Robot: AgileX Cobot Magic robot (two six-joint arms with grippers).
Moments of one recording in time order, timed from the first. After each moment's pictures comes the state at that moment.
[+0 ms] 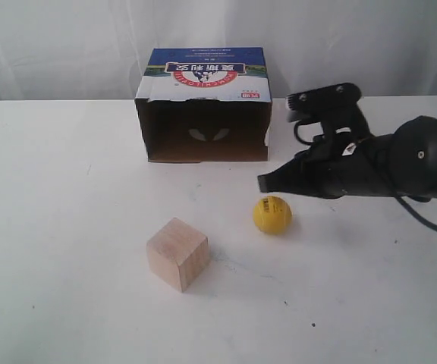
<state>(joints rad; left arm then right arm) -0.01 0.00 0.02 -0.21 0.47 0.33 0.42 1.57 -0.81 0.43 0.01 -0.34</state>
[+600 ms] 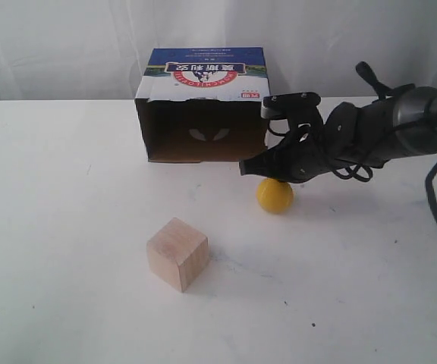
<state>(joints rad) -0.01 0.00 0.02 -0.21 0.47 0.33 0.37 1.98 -1.17 0.44 0.10 -0.33</state>
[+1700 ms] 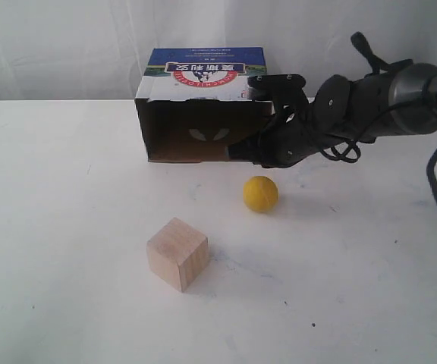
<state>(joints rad) -0.01 0.00 0.02 -0.21 0.47 0.33 0.40 1.95 -1.26 0.44 0.26 -0.33</state>
